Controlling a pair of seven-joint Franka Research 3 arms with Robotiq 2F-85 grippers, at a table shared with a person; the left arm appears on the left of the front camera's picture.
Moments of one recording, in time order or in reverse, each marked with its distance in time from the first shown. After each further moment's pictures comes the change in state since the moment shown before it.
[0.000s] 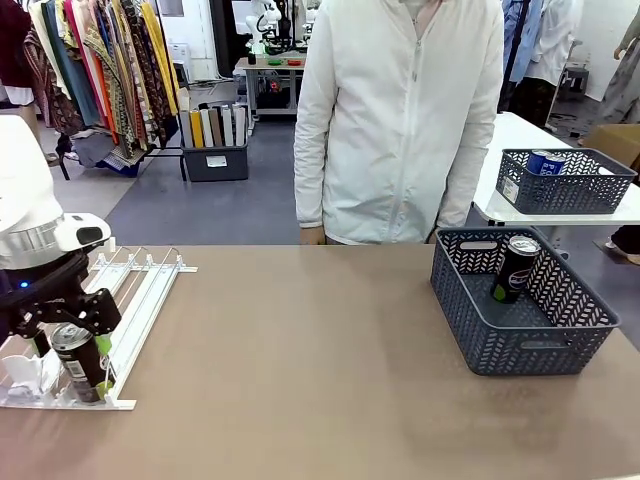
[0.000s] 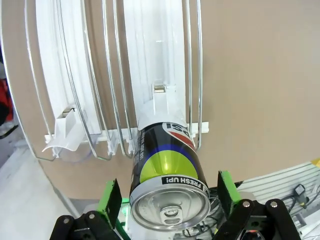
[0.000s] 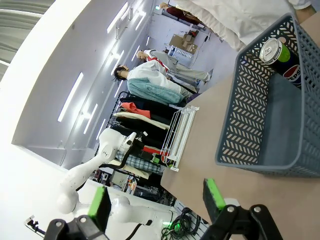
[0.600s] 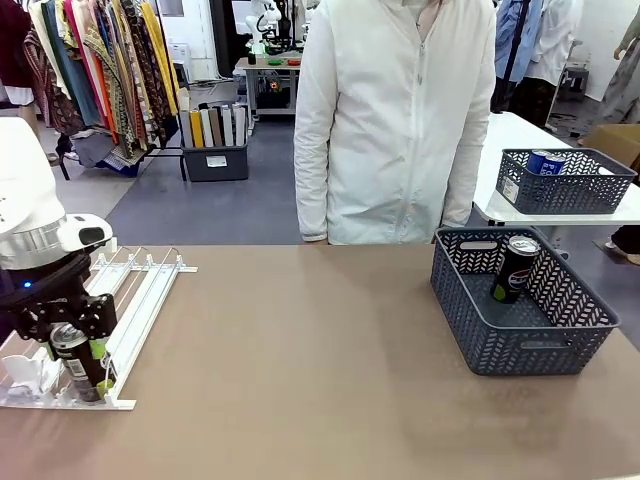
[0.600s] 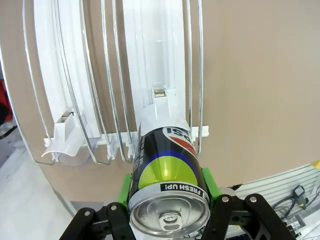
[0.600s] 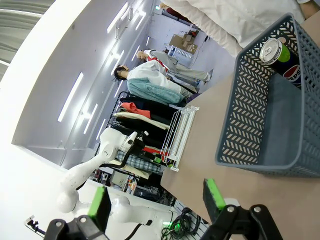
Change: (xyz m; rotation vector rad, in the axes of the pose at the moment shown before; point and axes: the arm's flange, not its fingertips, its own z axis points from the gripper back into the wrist) left arm 0.005 0.000 -0.003 -0.002 0.000 0.001; right arm 0.000 0.000 0.000 0.000 0.000 0.000
